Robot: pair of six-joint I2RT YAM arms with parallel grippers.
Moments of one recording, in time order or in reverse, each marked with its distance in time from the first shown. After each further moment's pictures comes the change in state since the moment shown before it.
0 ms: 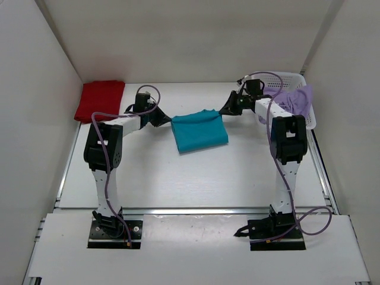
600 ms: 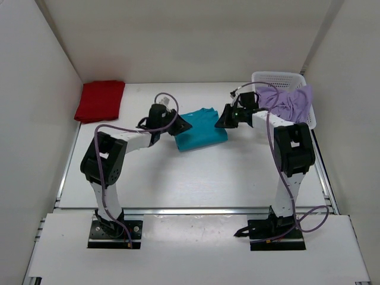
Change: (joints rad) left arm -0.159 -0.182 -0.230 0.296 0.004 -0.087; right arm 0.075 -0.174 -0.246 0.099 0.048 -0.035
